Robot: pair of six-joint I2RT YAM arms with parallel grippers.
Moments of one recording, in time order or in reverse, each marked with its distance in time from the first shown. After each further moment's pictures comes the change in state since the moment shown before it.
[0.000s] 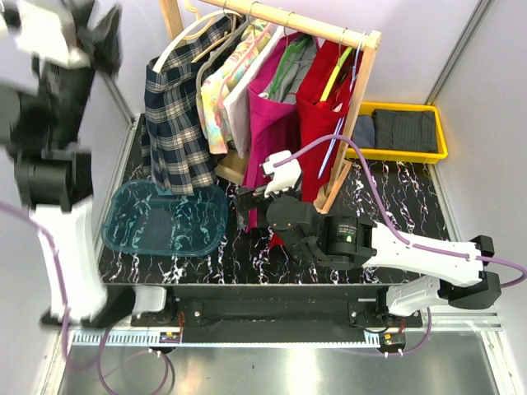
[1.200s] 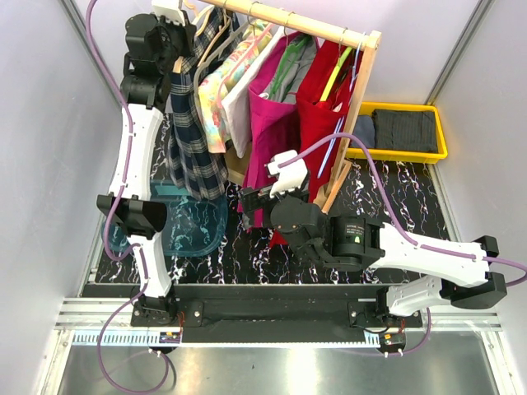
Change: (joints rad) left arm -0.067 0.753 0.428 -0.134 -0.148 -0.160; right arm 0.023 -0.014 0.038 -0.074 0.048 -0.005
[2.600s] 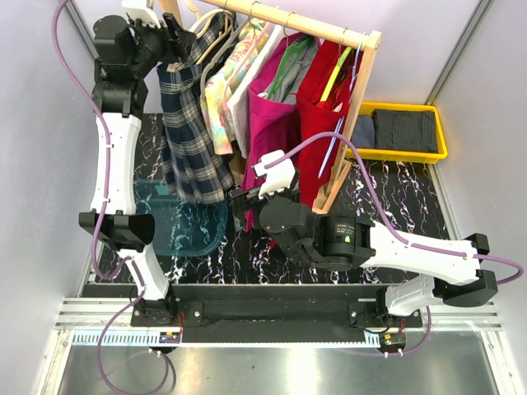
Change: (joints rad) left arm 0.084 -0.163 -0.124 -0.075 0.213 -0.192; right arm 0.016 0.061 0.063 -0.005 -0.008 -0.029
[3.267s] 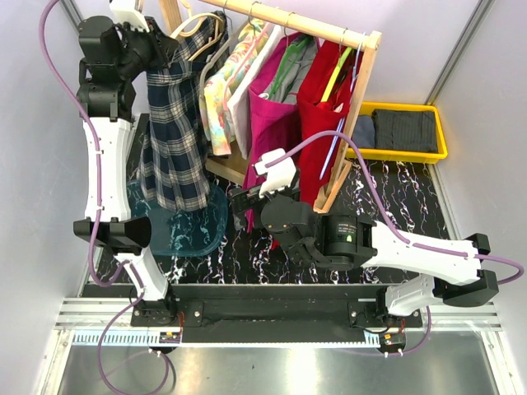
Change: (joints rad) left arm 0.048 -0.040 0.034 -0.145 0.030 0.018; right arm 0.003 0.000 0.016 0.000 -0.002 -0.011
